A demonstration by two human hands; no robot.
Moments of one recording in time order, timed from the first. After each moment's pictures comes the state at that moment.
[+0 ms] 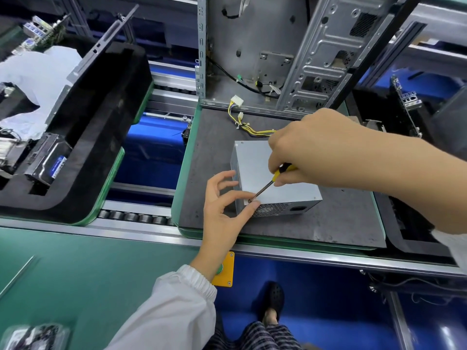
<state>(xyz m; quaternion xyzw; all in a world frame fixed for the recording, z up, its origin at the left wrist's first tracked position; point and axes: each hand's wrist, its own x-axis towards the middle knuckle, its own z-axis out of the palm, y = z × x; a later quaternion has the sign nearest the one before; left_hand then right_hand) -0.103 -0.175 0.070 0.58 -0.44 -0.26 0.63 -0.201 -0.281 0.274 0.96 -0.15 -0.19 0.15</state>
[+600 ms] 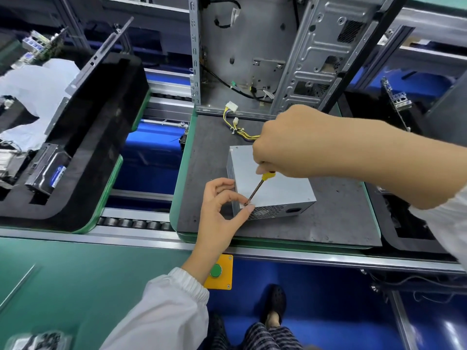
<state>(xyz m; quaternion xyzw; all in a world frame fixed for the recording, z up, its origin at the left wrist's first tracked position) -0.095 -0.174 0.079 0.60 -0.45 -0.31 0.58 -0.182 -0.281 0.282 0.94 -0.13 -0.22 0.23</state>
